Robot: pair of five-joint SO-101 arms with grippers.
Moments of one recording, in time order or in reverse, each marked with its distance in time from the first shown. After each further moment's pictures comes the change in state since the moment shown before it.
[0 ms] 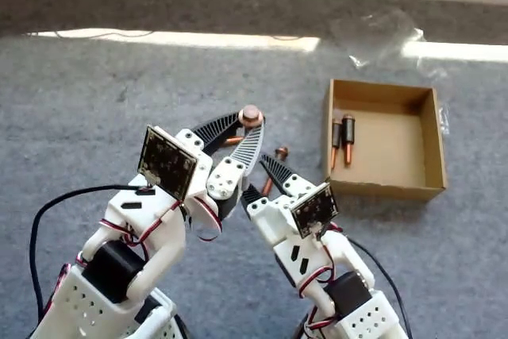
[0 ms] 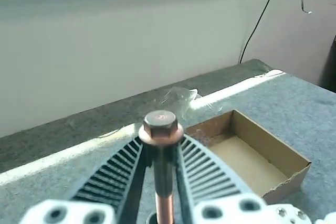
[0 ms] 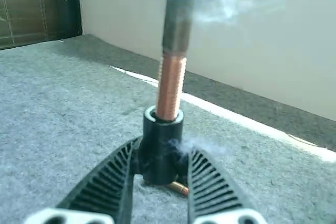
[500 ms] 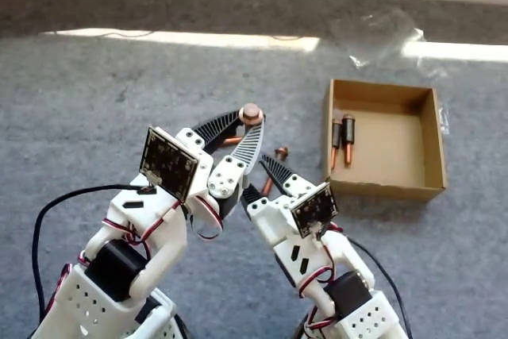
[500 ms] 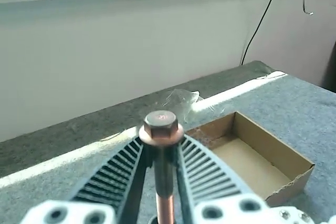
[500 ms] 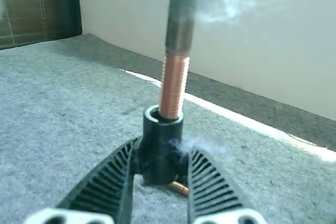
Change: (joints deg) left arm -0.2 0.0 1.1 -1.8 -0.3; right arm 0.0 0.0 0.0 0.0 0.0
